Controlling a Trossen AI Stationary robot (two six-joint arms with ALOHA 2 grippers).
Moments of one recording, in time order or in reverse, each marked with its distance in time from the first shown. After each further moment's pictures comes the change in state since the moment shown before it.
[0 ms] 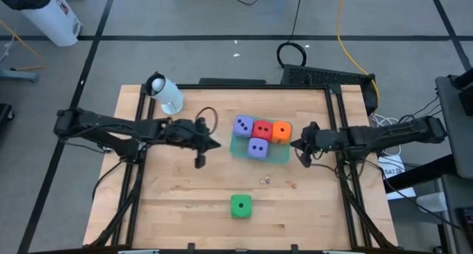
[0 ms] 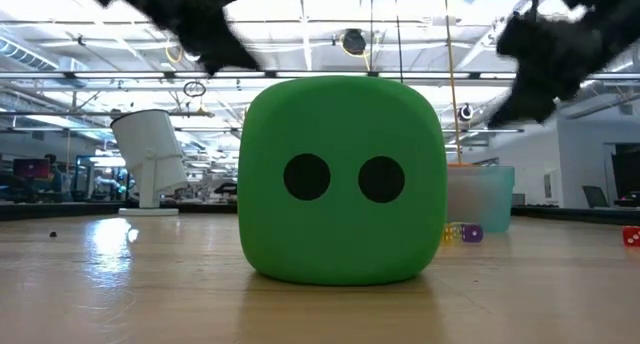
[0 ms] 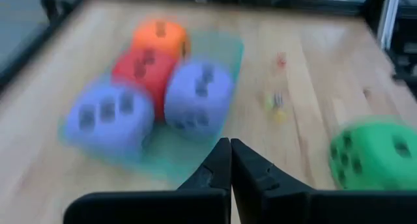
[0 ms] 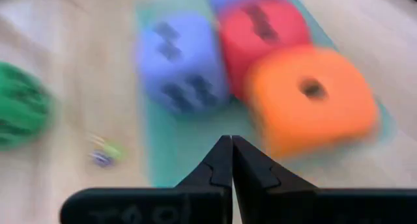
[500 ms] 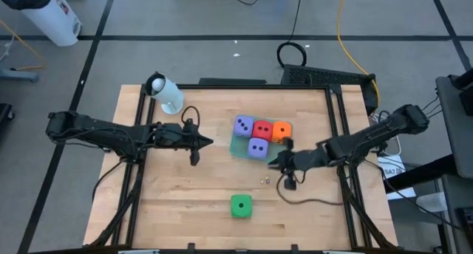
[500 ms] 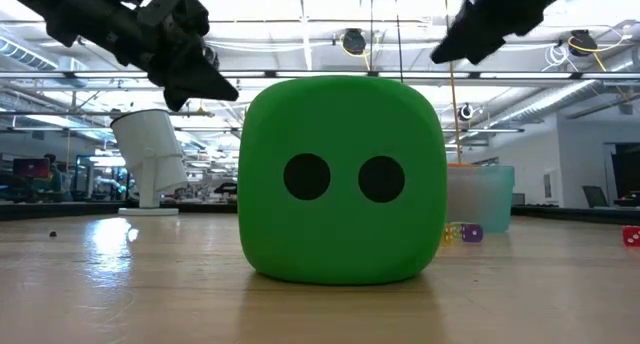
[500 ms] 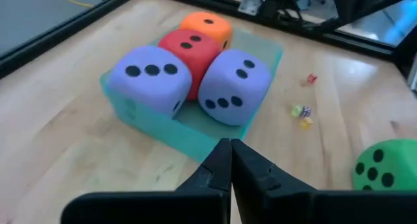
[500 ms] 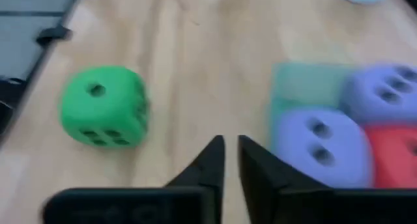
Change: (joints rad) left arm 0.010 -0.157 -0.305 0.262 -0.113 -0.183; right arm 0.260 0.461 0.361 0.118 0.020 -0.200
